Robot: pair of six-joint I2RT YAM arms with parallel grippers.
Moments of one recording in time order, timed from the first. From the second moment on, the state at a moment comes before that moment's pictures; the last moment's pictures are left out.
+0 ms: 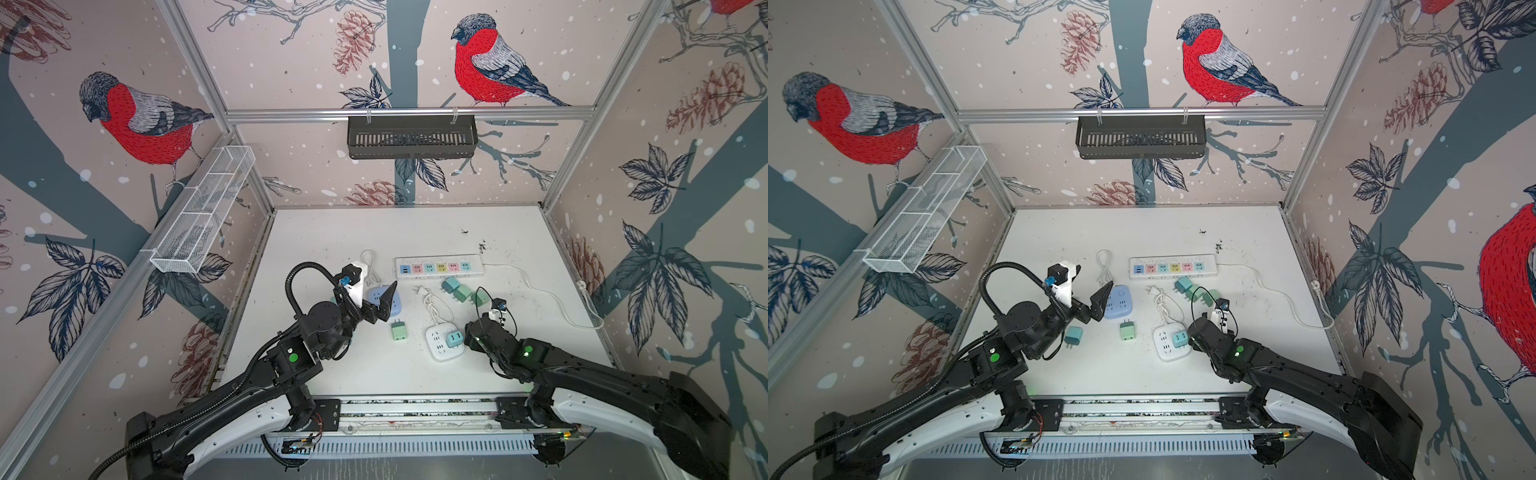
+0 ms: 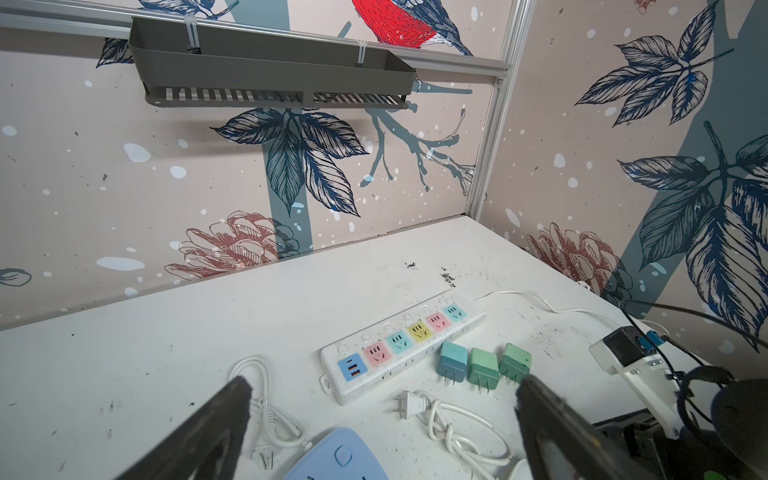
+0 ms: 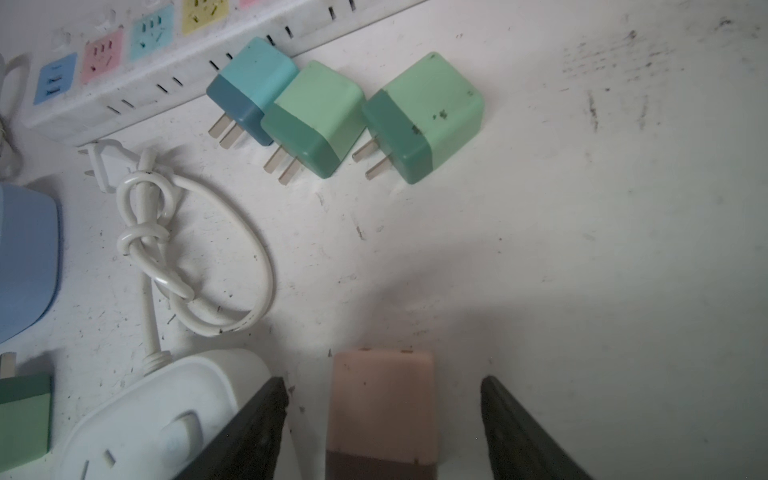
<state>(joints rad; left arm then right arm) -0.94 0.70 0.58 0.08 -0.39 -0.10 0.90 0.97 0.32 -0.32 0.44 0.95</state>
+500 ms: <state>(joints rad) -0.94 0.67 0.58 0.08 -0.39 -0.10 0.91 1.19 0.42 -0.37 0.42 0.92</state>
